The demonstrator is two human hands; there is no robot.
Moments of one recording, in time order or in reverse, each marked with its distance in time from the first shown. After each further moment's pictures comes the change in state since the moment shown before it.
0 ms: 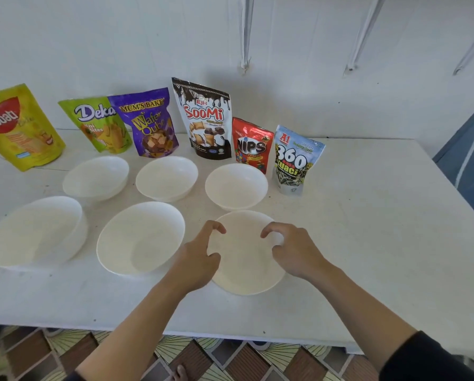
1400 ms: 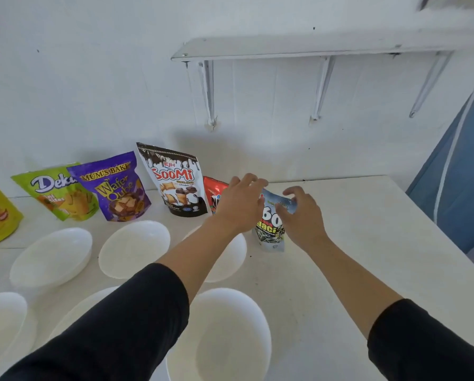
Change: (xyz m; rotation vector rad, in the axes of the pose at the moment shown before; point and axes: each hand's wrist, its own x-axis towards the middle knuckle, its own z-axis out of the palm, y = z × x) left_hand 0.210 0.169 0.004 0.635 0.270 0.672; right_hand 0.135 -0.011 -0.110 0.082 0.605 -0.155
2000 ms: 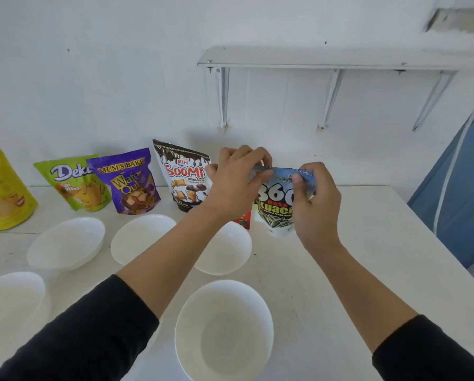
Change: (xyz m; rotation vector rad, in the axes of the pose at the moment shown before) left_hand -0.036 0.018 -0.087 -0.290 0.304 -0.051; right_hand -0.034 -0.066 -0.033 0.255 0.368 -0.352
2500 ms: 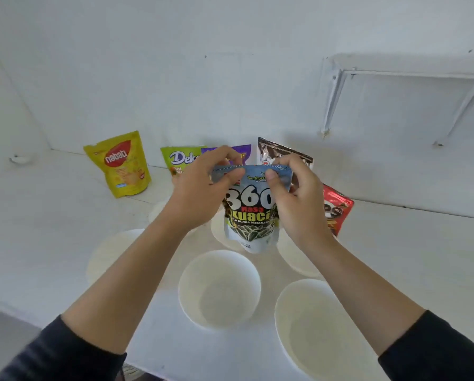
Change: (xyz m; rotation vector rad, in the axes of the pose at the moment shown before) left_hand -0.120 -0.087 -0.193 -0.146 0.173 -0.301; right_hand -0.062 -0.148 0.126 0.464 -0.446 -0.027
